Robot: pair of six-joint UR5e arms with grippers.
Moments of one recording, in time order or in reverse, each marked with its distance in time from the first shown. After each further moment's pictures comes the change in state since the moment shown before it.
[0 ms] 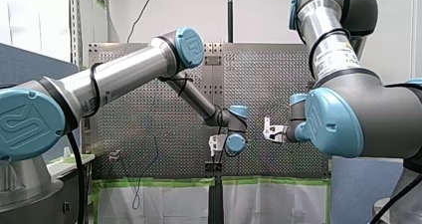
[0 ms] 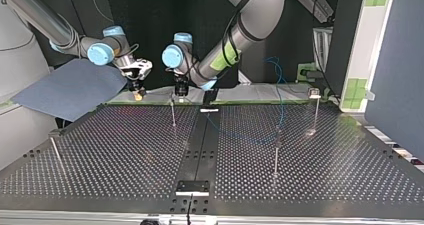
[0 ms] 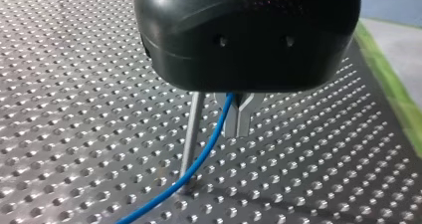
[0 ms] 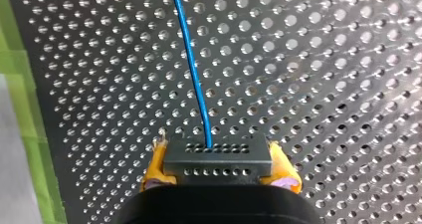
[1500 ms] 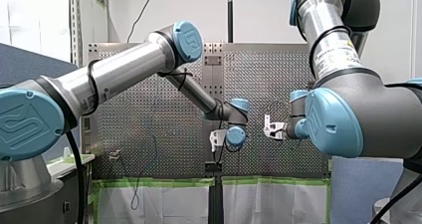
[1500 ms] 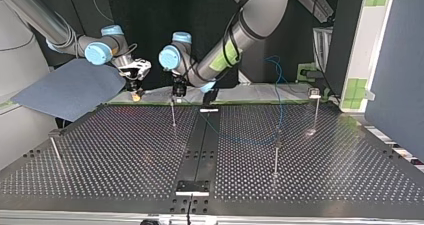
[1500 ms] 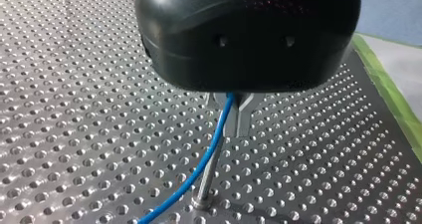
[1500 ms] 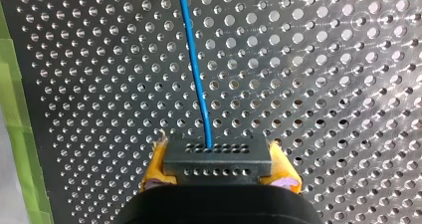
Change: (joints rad) left arm 0.000 0.040 0.000 -0.069 0.027 -0.030; right arm 0.000 -0.034 0.012 0.011 0.017 -0.020
